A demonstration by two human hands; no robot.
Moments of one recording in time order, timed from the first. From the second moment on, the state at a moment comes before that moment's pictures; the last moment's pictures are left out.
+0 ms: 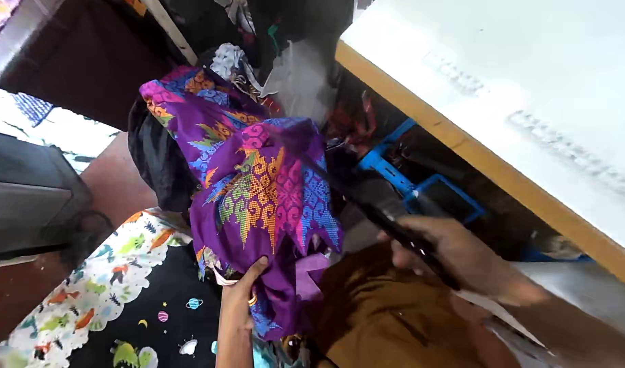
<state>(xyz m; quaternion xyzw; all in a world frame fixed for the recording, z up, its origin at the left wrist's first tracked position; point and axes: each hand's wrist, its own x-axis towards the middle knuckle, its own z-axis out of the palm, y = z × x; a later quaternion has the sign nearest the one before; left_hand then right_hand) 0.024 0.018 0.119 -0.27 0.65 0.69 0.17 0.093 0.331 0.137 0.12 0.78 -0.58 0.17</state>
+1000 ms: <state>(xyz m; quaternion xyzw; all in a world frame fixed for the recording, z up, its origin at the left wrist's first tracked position) 0.040 0.063 0.119 -0.25 0.63 0.72 0.13 0.197 0.317 0.135 0.14 0.69 -0.61 0.36</state>
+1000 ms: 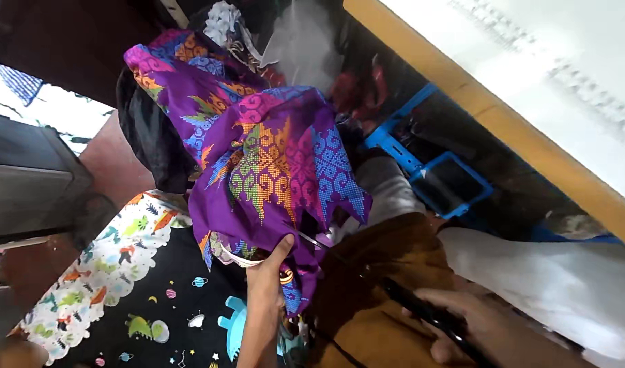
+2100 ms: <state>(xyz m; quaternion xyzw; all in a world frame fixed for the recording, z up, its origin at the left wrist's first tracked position) 0.038 0.102 0.112 -0.27 0.55 0.77 0.16 0.214 0.305 0.139 0.19 0.61 -0.71 0.28</state>
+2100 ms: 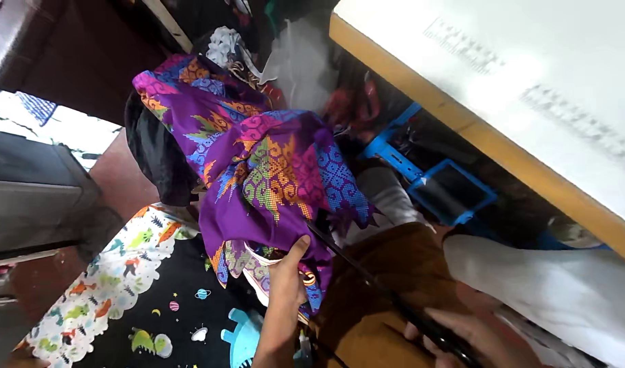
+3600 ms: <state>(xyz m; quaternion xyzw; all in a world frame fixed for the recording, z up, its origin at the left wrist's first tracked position) 0.014 -0.073 0.141 -0.12 0.70 0.69 0.15 0.082 0.306 0.099 0.01 0.64 -0.63 0.44</state>
